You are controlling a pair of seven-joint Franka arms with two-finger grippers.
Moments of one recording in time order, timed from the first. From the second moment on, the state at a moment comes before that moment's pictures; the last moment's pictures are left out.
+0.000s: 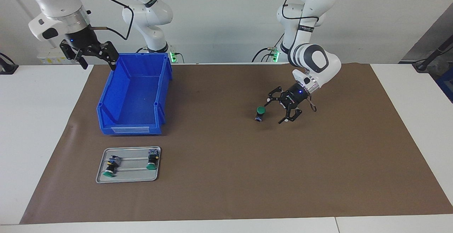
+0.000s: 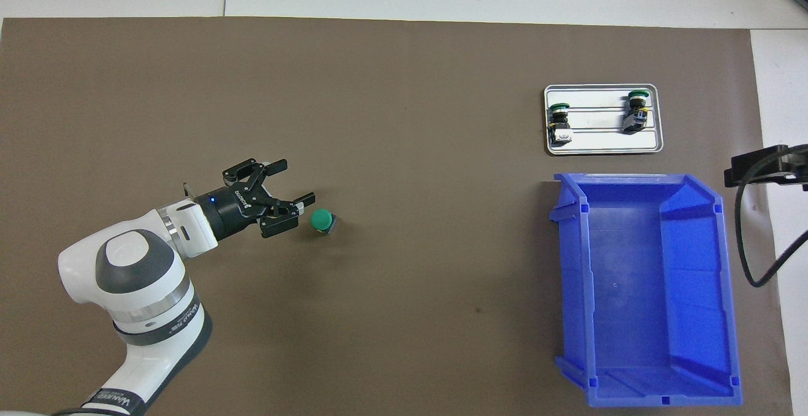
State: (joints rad) left arm -0.23 0.03 -0.04 -2.34 -1.75 2.41 1.85; right arm 0.07 -0.05 -0.11 -1.58 -0.03 1.52 0.03
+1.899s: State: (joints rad) left arm -0.36 0.02 -0.05 -2.06 -0.19 2.33 0.05; right arm 0.07 -0.05 -0.11 -1.58 -0.03 1.52 0.03
